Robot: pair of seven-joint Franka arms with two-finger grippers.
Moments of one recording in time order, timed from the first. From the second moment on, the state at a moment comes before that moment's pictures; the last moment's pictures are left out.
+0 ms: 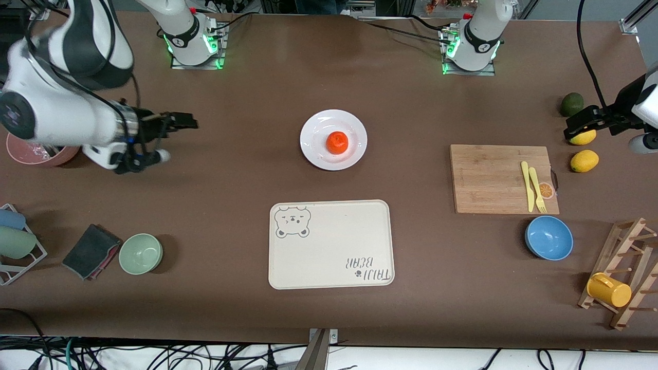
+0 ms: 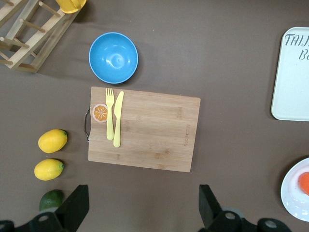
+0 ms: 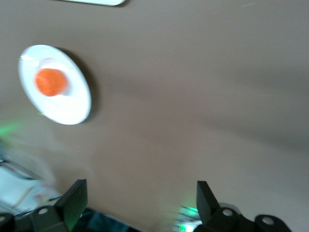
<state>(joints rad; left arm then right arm) 0.05 0.06 -0.04 -1.54 0.02 1.52 -0.10 0.18 0.22 0.00 -1.76 0.40 1.56 -0.09</state>
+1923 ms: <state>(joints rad) 0.07 0.07 -0.02 -1.54 -0.01 1.55 -0.08 0.29 0.65 0.27 -1.99 1.10 2.23 -0.64</state>
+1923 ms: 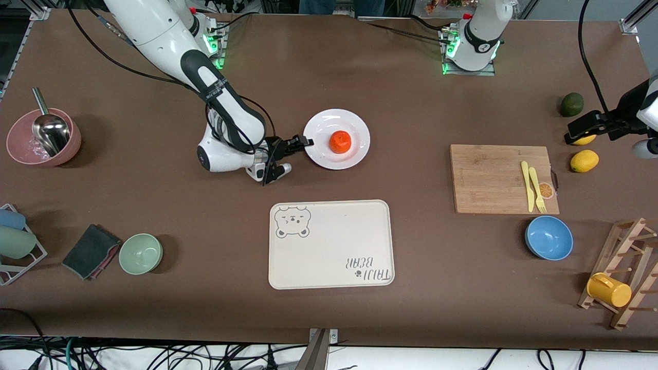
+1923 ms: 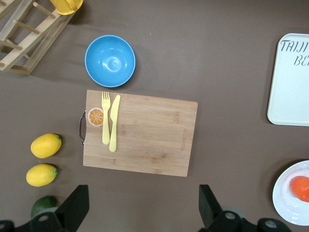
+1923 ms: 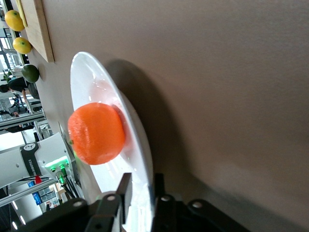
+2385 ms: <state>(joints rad) 0.06 0.07 -0.03 -1.54 -0.01 1.55 -0.08 0.29 0.66 0.27 -1.98 1.10 2.22 -0.67</state>
